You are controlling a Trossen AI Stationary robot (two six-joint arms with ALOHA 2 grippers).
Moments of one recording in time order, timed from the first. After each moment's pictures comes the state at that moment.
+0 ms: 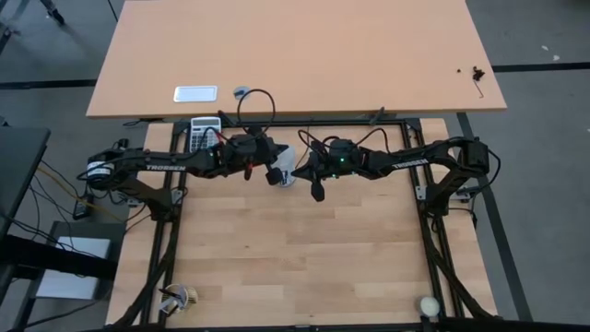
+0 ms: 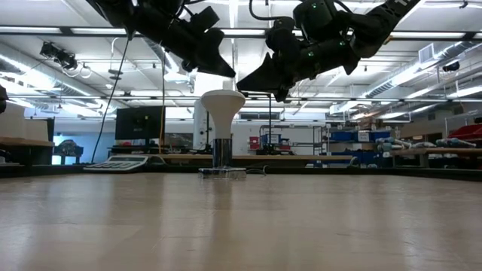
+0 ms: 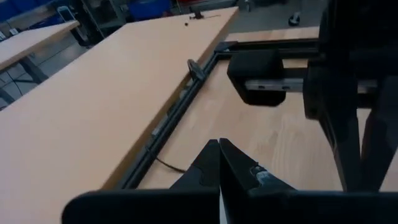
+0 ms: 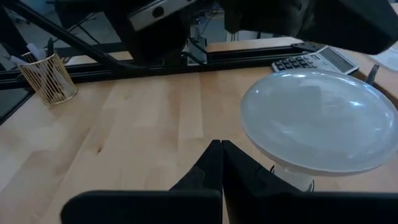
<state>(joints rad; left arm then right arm) 0.23 1.38 0.88 0.16 -0.28 0.16 -0.23 1.62 0.86 0.43 -0.20 0.02</state>
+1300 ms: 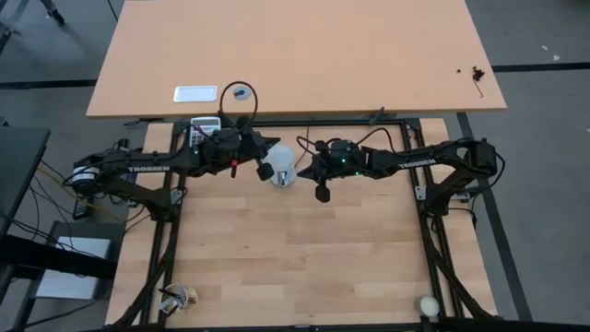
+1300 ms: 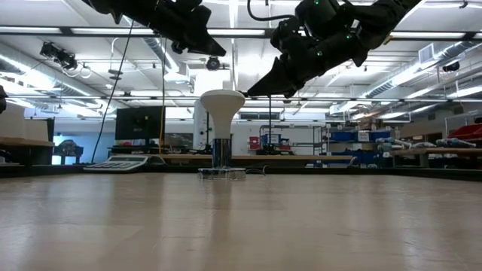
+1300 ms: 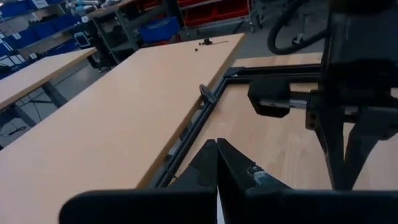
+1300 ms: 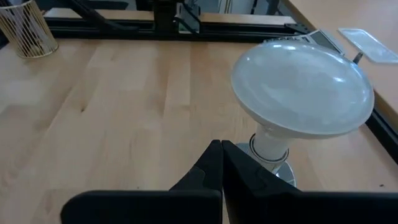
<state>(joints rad) 0.23 1.24 0.88 0.12 -0.31 0.21 -0.22 1.55 0.86 0.25 -0.14 -0.12</state>
